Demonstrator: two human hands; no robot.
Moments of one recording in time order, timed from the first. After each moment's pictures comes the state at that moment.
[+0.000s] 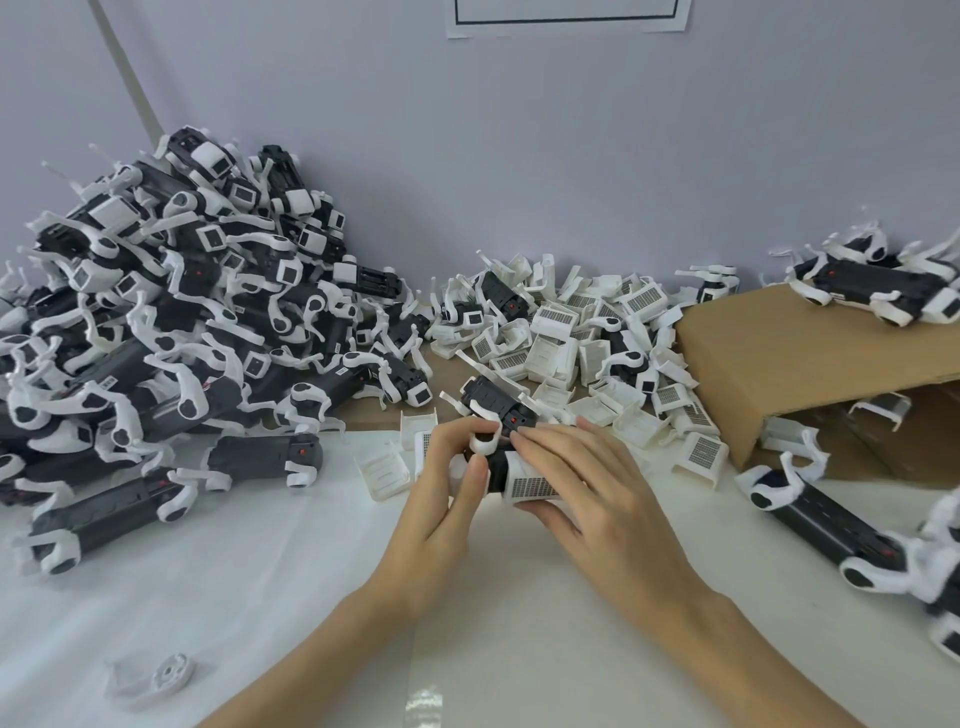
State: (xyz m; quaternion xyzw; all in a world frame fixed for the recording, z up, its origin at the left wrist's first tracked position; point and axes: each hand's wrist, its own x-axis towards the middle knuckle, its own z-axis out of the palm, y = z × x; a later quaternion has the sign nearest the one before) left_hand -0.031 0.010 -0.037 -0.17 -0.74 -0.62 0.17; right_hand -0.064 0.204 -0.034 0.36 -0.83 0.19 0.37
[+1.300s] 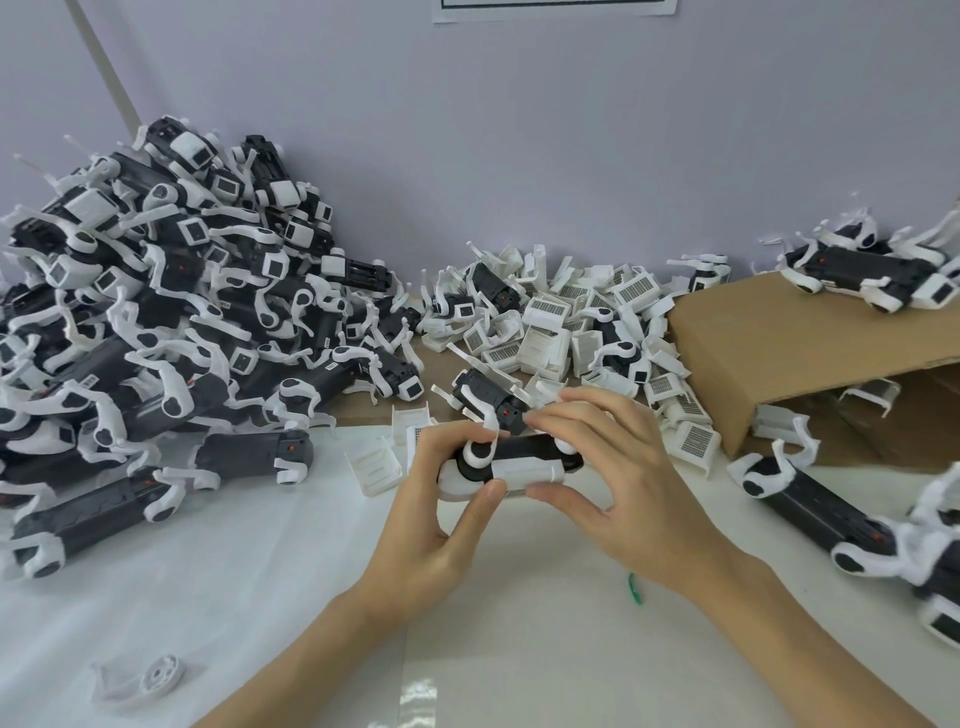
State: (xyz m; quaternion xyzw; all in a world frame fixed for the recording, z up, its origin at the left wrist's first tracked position) left_hand -0.026 0.008 -0.036 -0.23 -0.76 -0.55 0.25; right_hand -0.080 0.227 -0.021 0.38 -0.83 0.24 0.33
